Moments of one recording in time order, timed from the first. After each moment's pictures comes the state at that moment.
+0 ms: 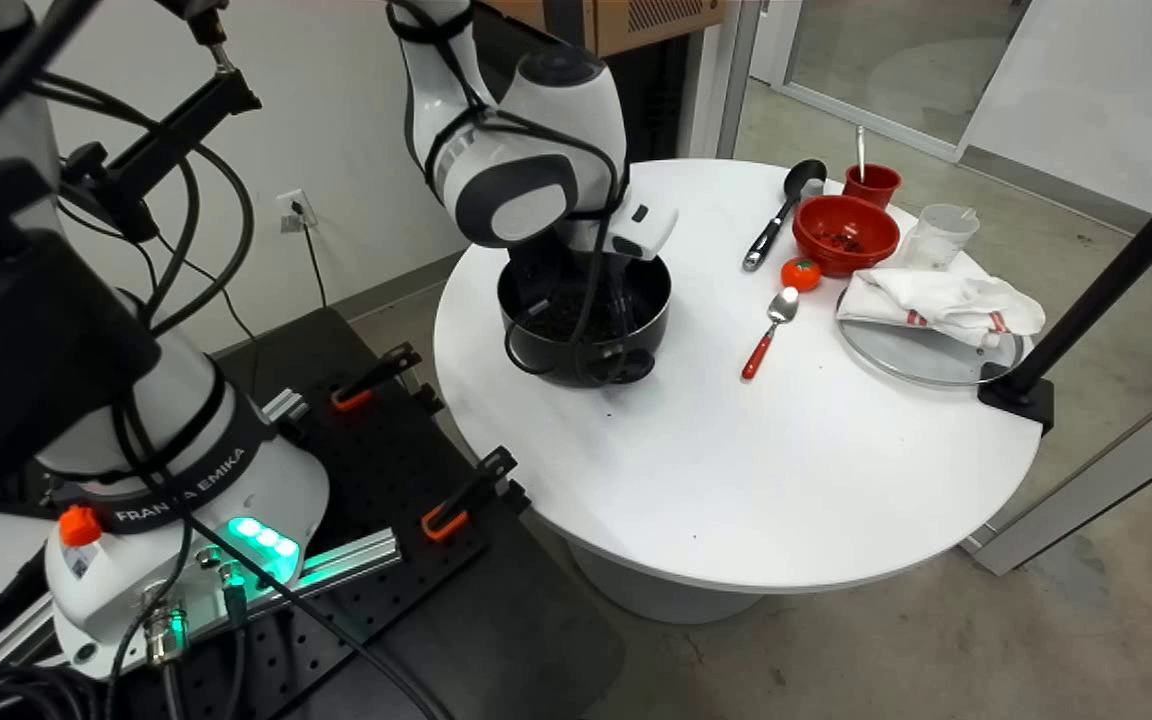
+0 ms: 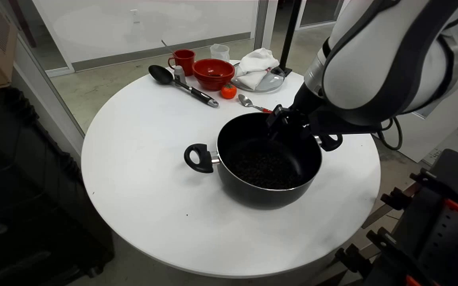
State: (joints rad) arm -0.19 0.47 0.17 -2.61 0.20 3.32 0.23
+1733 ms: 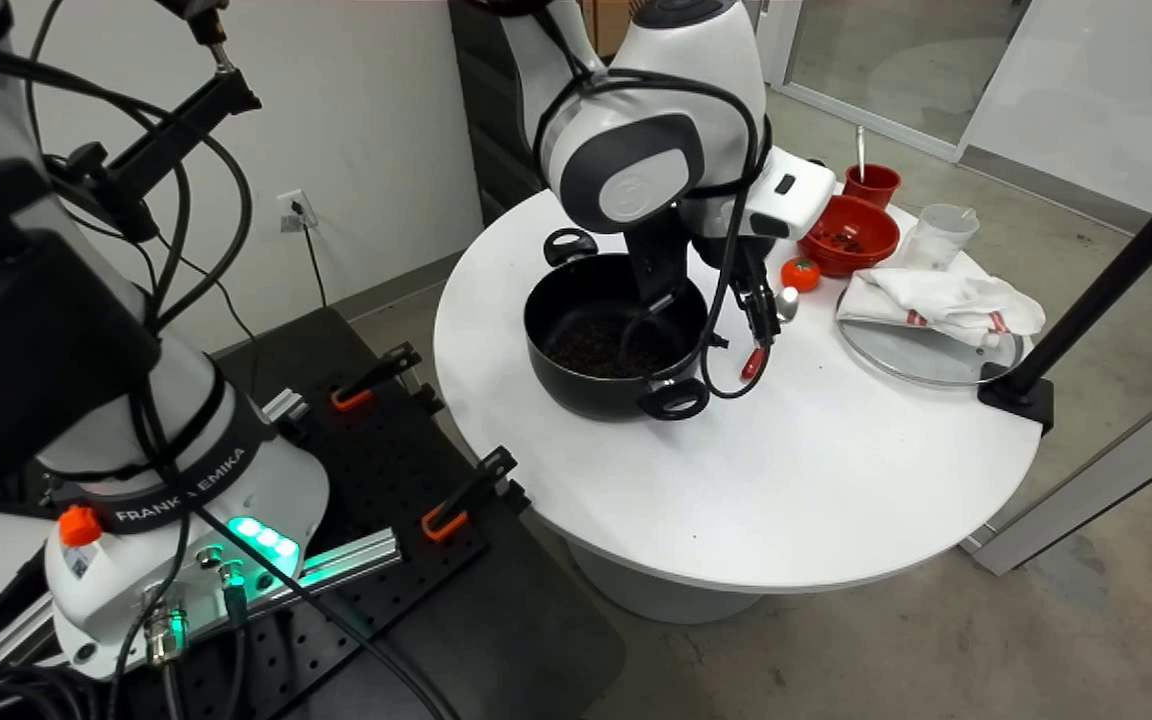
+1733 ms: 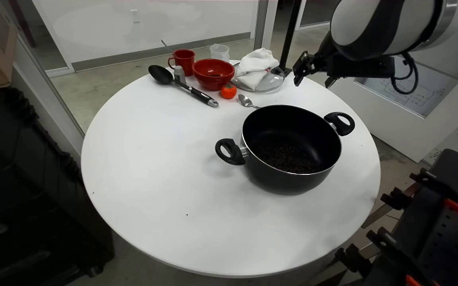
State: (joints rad) arm -0.02 0.41 -0.23 -2.46 0.19 3.24 0.20
